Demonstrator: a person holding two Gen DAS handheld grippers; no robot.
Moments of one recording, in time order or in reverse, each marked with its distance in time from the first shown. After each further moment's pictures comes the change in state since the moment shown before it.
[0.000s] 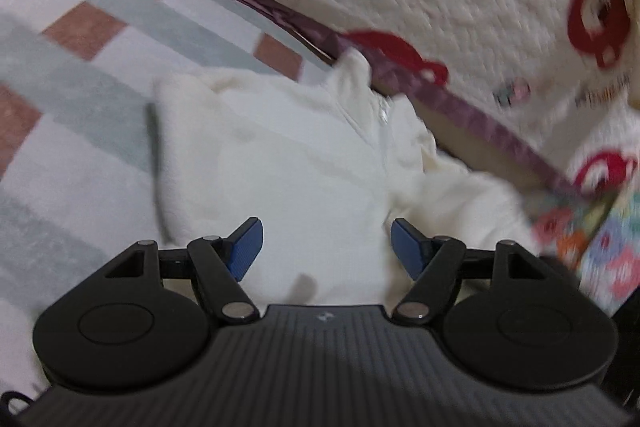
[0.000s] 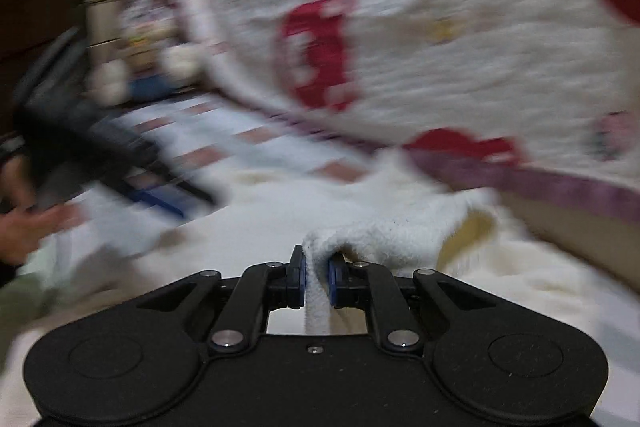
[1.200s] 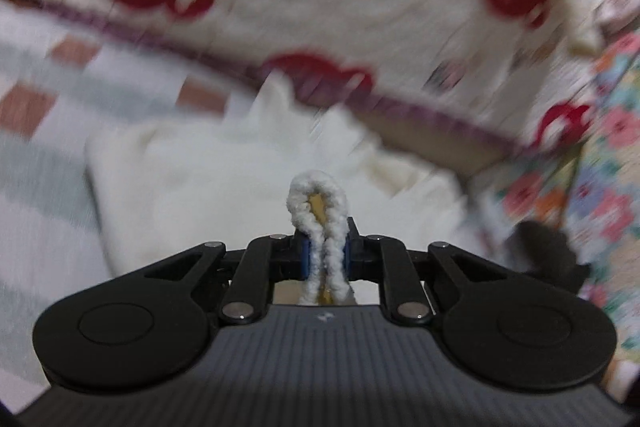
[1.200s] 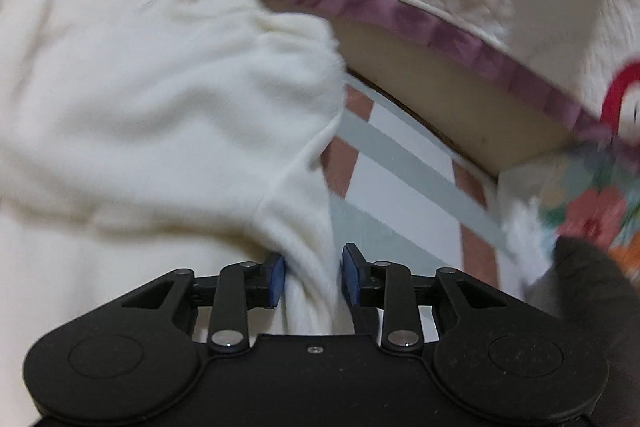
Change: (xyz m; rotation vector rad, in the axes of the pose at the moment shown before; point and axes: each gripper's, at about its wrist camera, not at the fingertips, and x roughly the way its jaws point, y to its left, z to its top) left arm -0.018 -0.048 -0.012 0.288 -0.102 -0.118; right arm -0.050 -0.142 -0.138 0.082 0.285 -0.655
